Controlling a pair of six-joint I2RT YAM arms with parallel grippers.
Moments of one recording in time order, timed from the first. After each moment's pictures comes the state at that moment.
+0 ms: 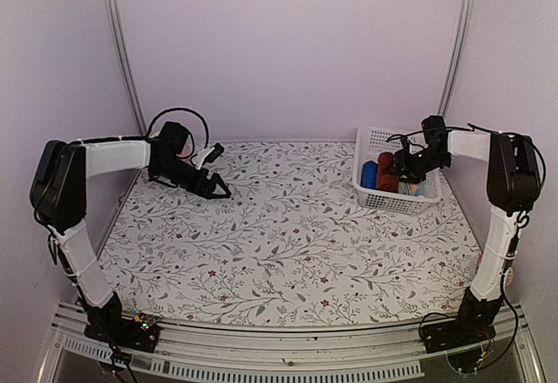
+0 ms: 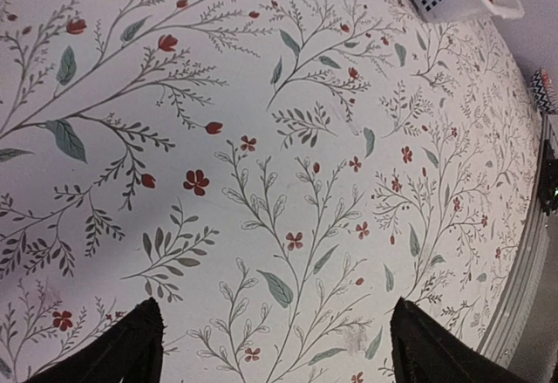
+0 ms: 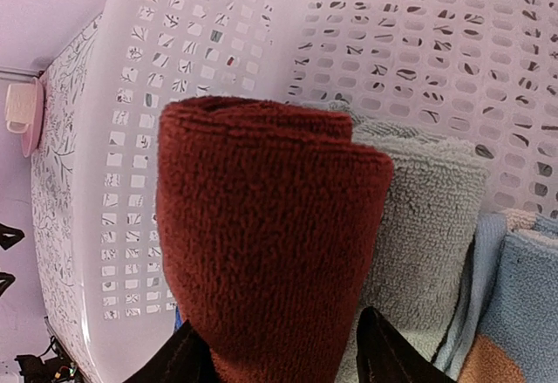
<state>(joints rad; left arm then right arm) -0.28 1.83 1.29 -0.52 0.58 0.17 0.03 2.00 1.49 -0.55 -0.52 0.24</state>
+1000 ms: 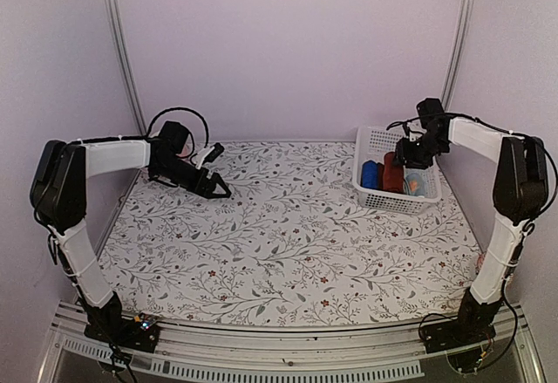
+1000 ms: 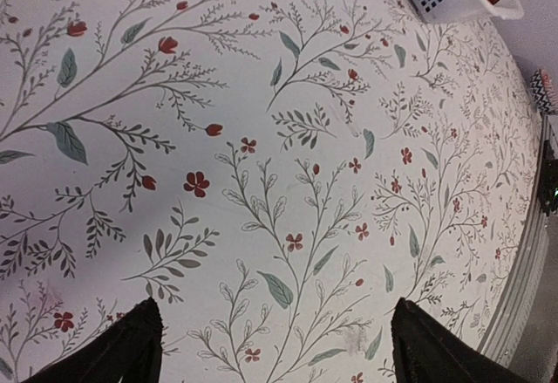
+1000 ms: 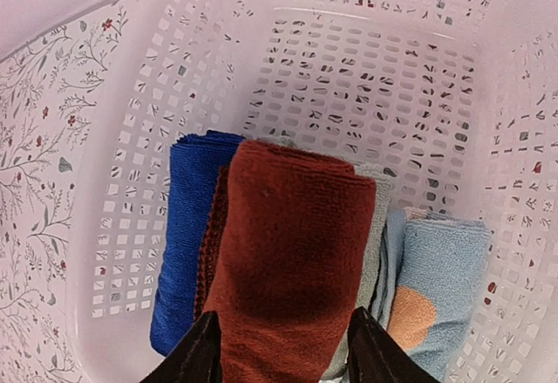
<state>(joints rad) -0.28 1.83 1.29 -0.52 0.58 0.17 0.11 1.89 1.55 -0.67 -0.17 0.18</state>
